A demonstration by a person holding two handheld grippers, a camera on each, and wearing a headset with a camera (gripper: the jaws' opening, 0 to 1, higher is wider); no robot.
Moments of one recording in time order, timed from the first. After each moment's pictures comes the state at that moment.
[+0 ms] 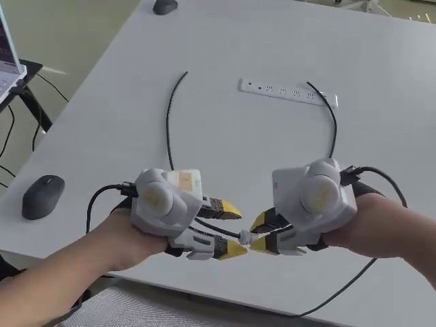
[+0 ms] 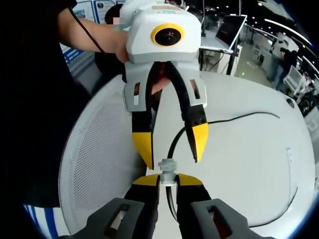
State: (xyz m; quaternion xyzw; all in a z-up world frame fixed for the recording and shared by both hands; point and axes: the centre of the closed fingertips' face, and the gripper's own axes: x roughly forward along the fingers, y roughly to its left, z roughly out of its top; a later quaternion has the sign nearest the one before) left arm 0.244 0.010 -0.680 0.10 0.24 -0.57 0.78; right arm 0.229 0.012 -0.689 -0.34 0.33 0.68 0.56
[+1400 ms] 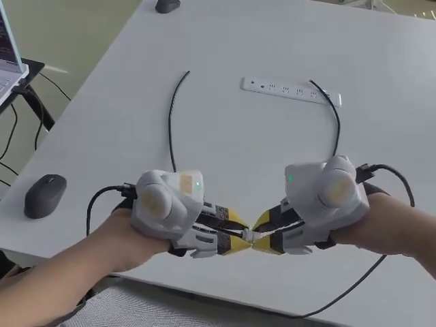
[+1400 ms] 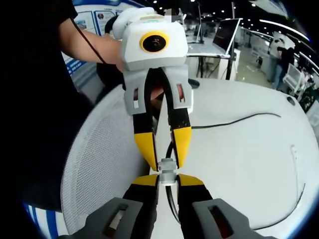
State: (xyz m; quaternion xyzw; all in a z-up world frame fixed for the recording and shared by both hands) left arm 0.241 0.005 -0.674 0.09 0.23 -0.58 0.78; right arm 0.232 0.013 -0.685 -0.28 0.33 0.70 0.57
